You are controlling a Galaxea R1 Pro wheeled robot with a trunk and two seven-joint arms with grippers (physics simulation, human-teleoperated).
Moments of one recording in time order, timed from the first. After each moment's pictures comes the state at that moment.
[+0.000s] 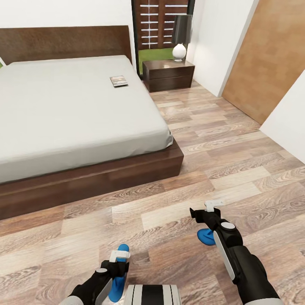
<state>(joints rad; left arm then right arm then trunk) -0.54 -0.08 -0.17 -0.31 0.08 0.07 0.07 -0.42 -0.02 0.04 -1.33 0.01 0.54 0.01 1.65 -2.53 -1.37</state>
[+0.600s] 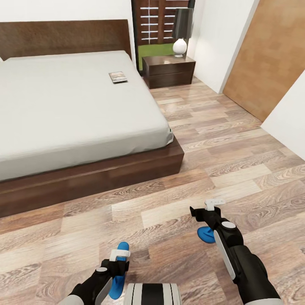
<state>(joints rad) -0.54 -0.08 -0.17 -0.31 0.08 0.07 0.06 -0.42 -0.02 0.04 -1.35 0.01 0.54 0.02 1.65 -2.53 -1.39</state>
